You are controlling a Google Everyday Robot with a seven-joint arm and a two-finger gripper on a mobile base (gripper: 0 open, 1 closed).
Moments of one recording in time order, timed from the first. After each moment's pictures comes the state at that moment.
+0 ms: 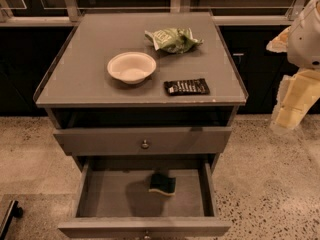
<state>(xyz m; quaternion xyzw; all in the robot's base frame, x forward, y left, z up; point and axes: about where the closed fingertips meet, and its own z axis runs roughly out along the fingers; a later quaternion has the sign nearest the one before) 0.438 -0.217 0.976 -0.60 0.78 -0.03 0.16</state>
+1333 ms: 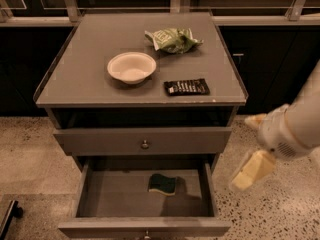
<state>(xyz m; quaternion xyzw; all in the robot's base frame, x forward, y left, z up) 0.415 -0.195 0.818 -0.50 0.83 0.11 0.23</state>
